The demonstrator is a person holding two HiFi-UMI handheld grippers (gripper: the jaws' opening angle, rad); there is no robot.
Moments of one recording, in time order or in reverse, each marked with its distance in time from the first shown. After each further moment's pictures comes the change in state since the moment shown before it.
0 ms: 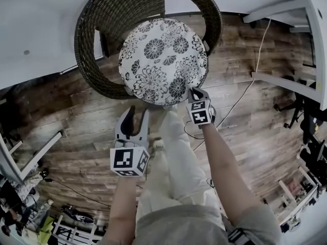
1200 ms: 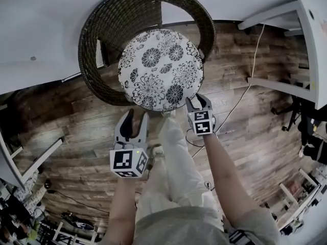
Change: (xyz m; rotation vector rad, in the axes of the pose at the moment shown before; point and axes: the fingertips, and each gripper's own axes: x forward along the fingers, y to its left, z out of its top) left arm -0.003 -0.010 0.018 0.017 -0.025 -0.009; right arm -0.044 -0.012 0.017 0.096 -0.120 -0.015
